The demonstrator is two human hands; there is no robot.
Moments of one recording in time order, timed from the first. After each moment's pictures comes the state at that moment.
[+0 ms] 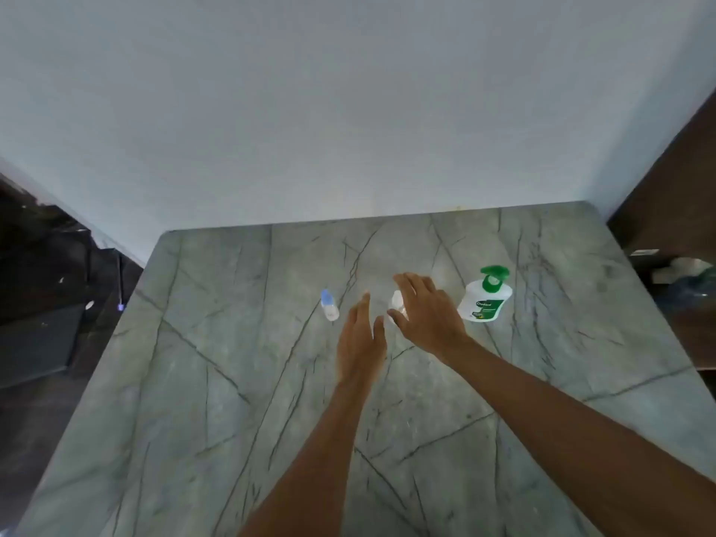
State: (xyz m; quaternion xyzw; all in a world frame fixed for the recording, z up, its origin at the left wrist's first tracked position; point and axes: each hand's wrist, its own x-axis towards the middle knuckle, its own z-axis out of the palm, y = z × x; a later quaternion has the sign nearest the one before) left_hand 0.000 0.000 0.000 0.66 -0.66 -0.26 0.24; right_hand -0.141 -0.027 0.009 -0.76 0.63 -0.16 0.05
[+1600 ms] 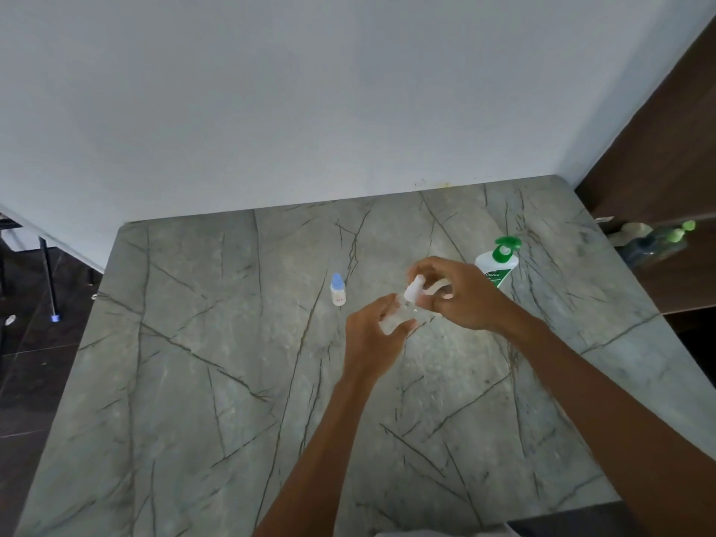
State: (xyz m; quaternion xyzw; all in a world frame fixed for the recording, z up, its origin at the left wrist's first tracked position) left_hand 0.061 0.008 0.029 0.53 -0.69 -0.37 0.32; right_hand -0.116 0.007 0.087 -0.64 0.62 -0.29 0.34
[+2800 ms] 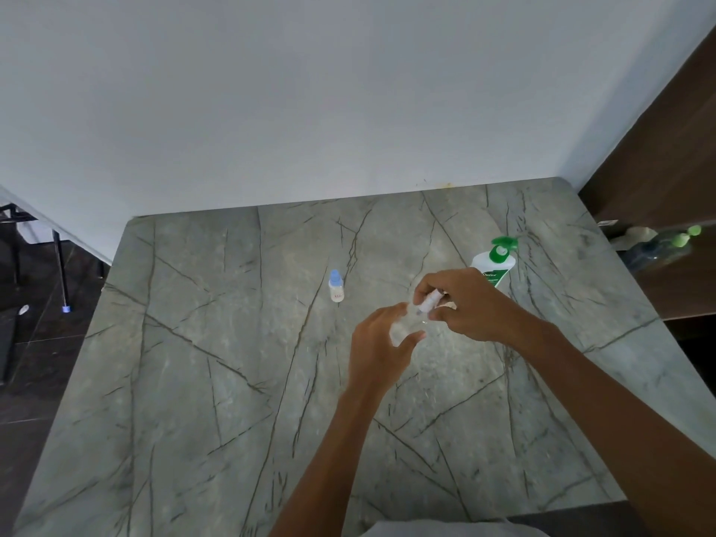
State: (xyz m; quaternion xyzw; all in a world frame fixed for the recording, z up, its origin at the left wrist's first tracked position) left_hand 0.049 0.036 0.032 0.52 -0.73 -0.31 0.32; right_hand -0.128 0.026 0.097 -0.71 0.61 -0.19 0.30
